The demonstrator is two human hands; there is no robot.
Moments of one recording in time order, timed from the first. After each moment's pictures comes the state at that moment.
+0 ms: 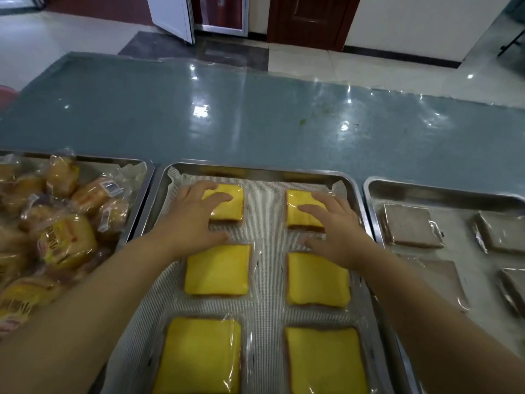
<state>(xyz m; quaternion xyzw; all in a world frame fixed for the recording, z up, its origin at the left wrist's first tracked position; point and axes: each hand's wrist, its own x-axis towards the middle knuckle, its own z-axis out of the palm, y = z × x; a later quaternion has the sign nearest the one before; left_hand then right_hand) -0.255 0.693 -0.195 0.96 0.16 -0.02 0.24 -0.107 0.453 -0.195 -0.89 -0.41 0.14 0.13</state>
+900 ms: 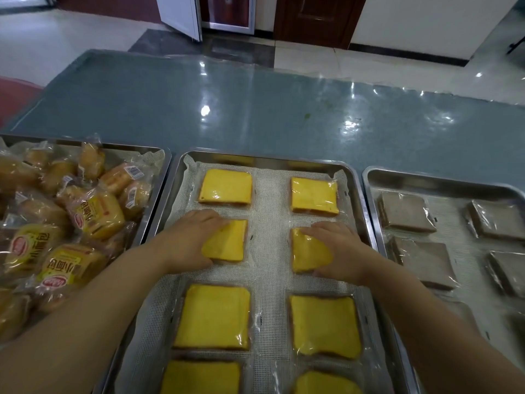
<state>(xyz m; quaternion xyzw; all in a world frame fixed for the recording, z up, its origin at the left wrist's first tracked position) -0.314 0.678 -0.190 0.96 0.10 -0.19 0.17 -0.152 0.422 -0.185 -0.86 -0.43 0.27 0.04</state>
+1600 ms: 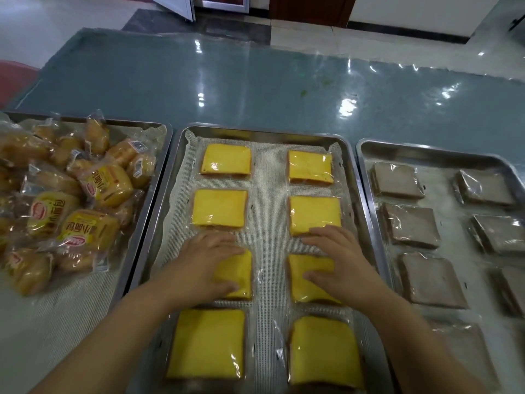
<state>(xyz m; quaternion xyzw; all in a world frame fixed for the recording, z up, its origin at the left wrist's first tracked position) -0.394 0.615 -0.216 0.95 0.07 -0.08 0.29 -0.237 0.367 -0.210 -0.86 -0.41 0.14 0.27</state>
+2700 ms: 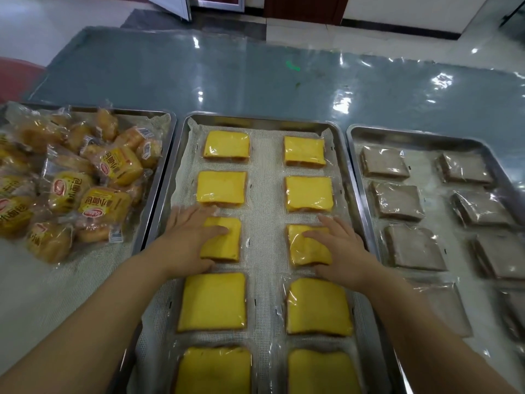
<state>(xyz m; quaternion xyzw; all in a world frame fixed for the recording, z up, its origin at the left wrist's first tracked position) -0.416 0.626 -0.208 0.98 0.08 -0.16 0.13 -0.262 0.346 -0.194 -0.89 -0.36 0.25 0.10</state>
